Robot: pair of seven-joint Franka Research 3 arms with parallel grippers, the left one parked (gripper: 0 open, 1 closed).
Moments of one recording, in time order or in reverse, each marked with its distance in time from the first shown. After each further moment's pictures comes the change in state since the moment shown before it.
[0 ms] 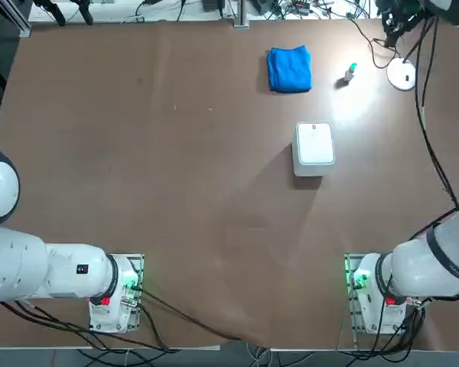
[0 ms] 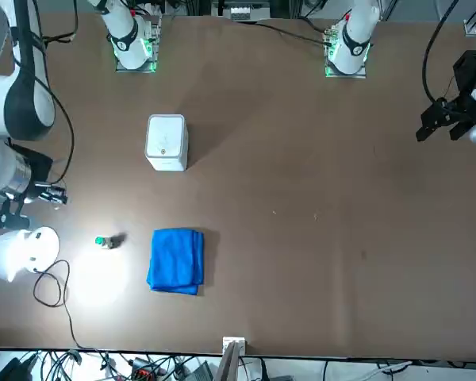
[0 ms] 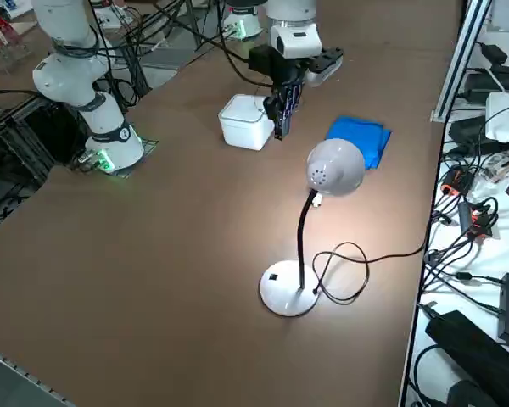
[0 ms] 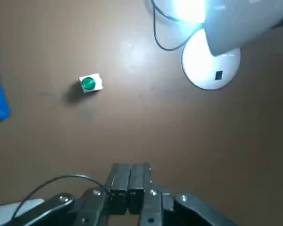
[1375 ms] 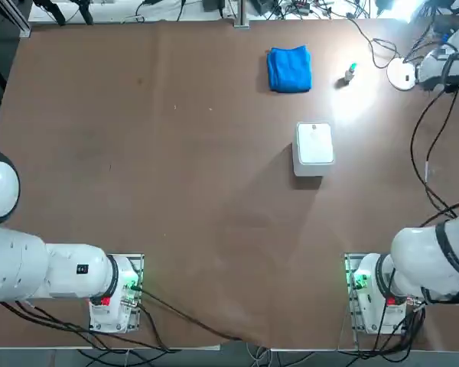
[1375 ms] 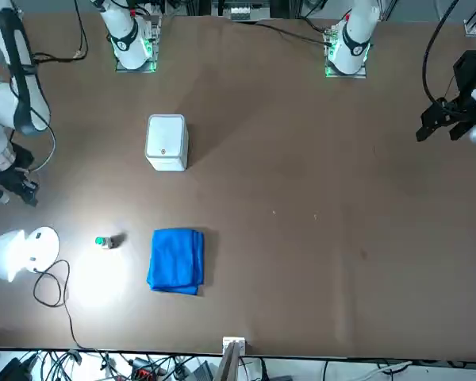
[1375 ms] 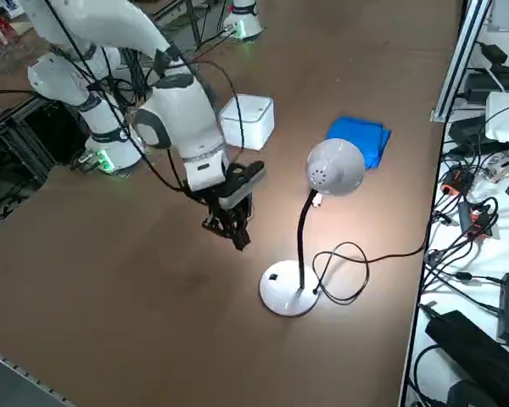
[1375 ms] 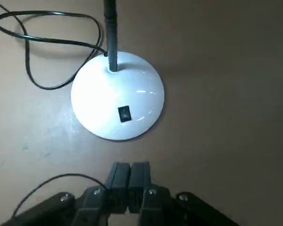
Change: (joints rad) arm -0.378 0.087 -0.012 -0.509 -0.019 1.071 -0.188
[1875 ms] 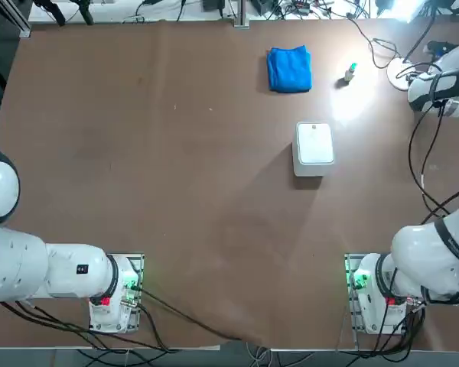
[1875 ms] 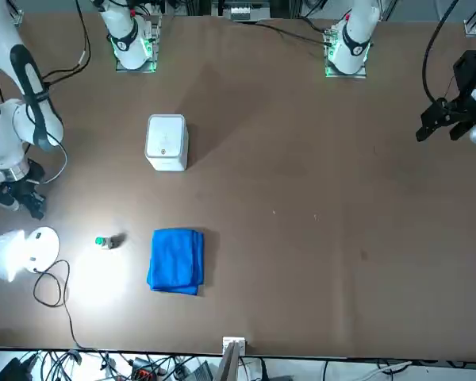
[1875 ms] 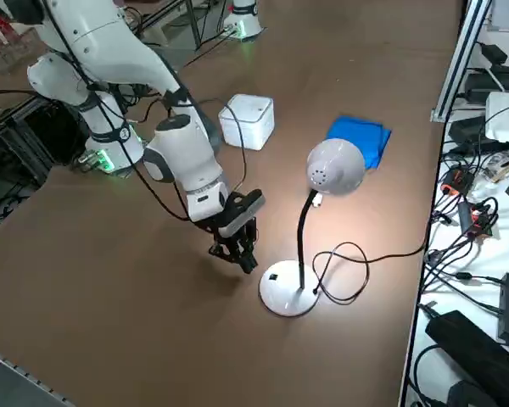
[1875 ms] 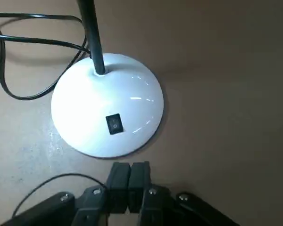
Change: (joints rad) arm -0.026 0.127 0.008 0.018 0.000 0.191 0.035
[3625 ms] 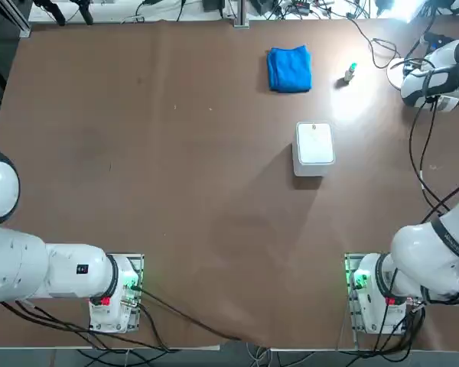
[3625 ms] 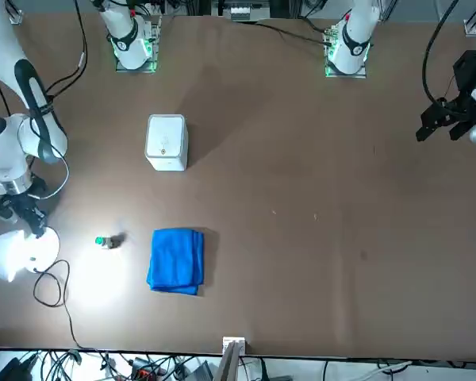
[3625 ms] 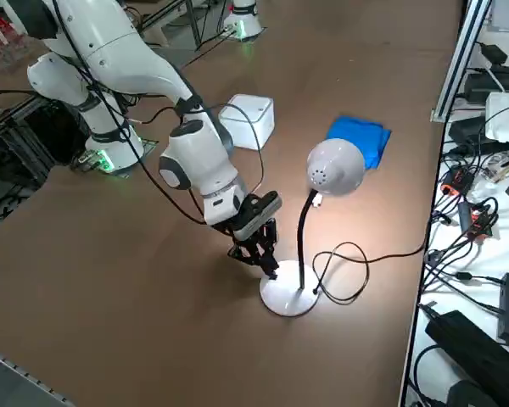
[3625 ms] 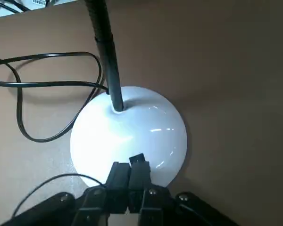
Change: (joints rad) arm -0.003 0.091 0.037 0.094 0.000 0.065 0.089
